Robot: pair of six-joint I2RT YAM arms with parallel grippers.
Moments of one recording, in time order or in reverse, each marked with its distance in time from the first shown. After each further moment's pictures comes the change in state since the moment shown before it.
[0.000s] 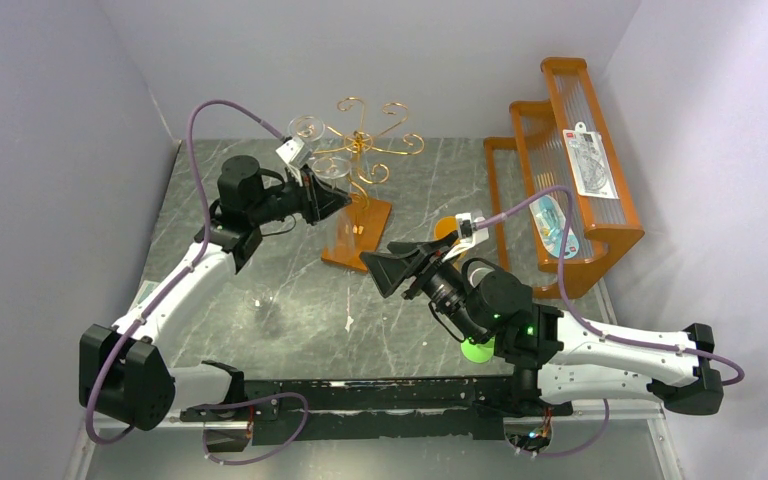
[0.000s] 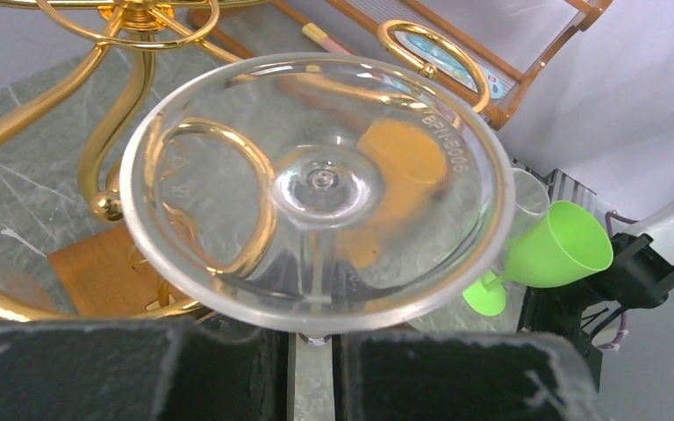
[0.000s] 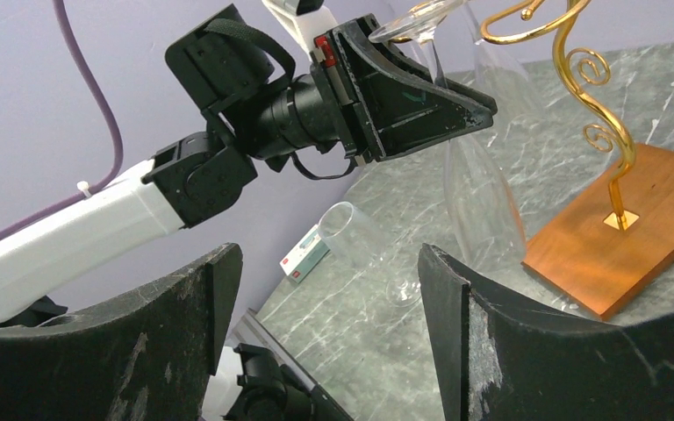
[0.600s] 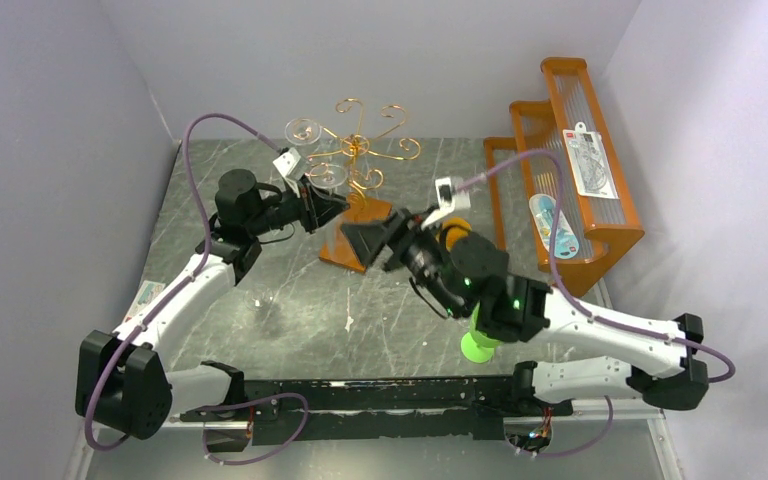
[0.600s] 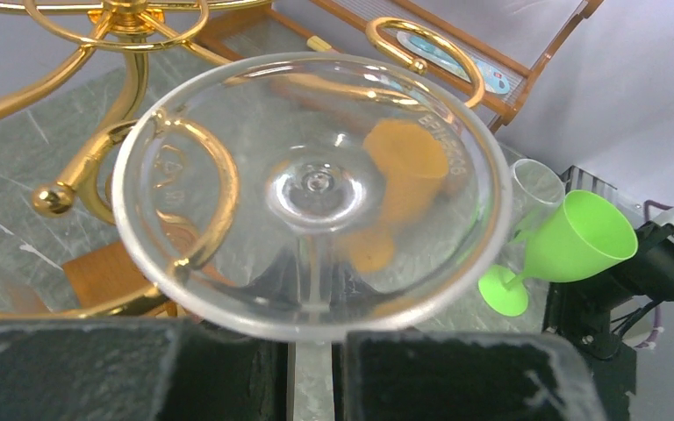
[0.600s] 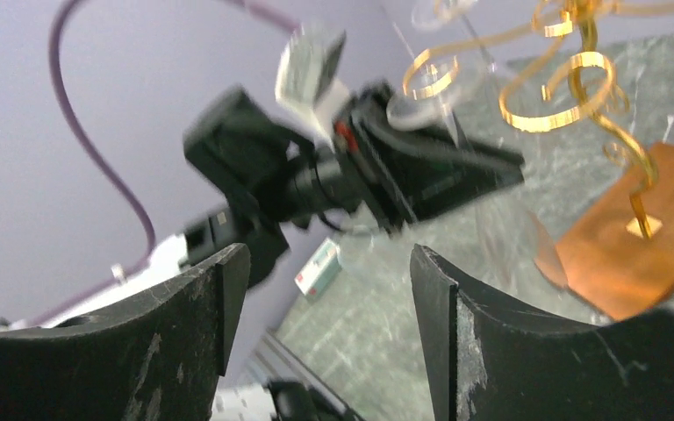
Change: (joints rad) left arm 0.001 -0.039 -0.105 0.124 -0.003 0.010; right arm -0.037 0.152 0.229 -0.165 -0.004 0.087
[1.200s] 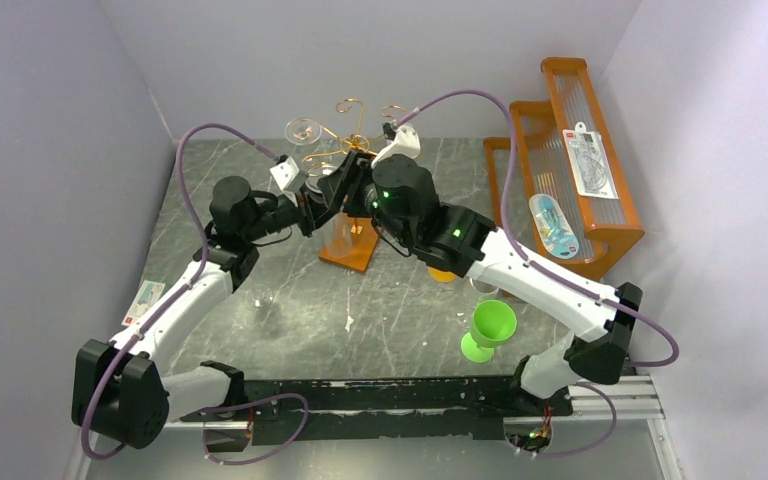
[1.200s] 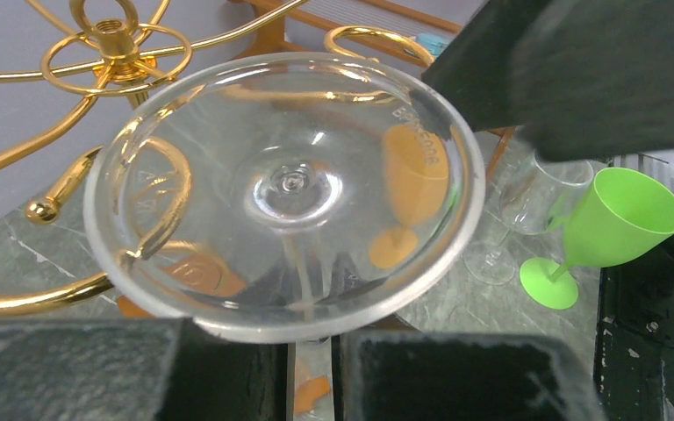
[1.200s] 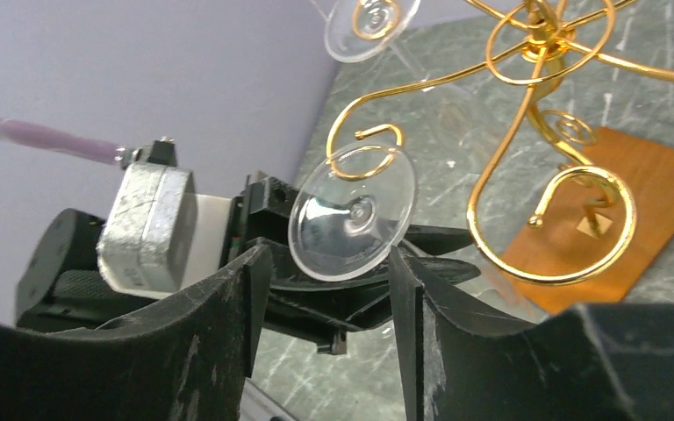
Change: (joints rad) left arm 0.000 -0.047 -0.054 0.092 0.021 0.132; right arm -0.254 0.437 0.520 -0.343 -0.188 0.111
